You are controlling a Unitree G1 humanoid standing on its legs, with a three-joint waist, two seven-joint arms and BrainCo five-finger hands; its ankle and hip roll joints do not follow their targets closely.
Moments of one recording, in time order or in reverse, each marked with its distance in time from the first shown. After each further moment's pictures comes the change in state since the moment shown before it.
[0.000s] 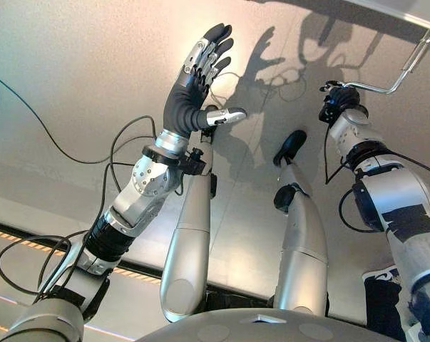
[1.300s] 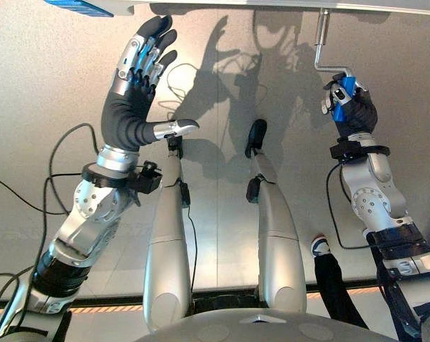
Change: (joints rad) left arm 0.307 0.212 0.279 -0.238 0.045 -0.003 -0.008; right arm 0.793 -0.157 -0.031 -1.360 0.295 -0.147 0.059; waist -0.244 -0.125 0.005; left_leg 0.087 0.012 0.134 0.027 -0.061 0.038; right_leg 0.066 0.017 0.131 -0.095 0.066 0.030
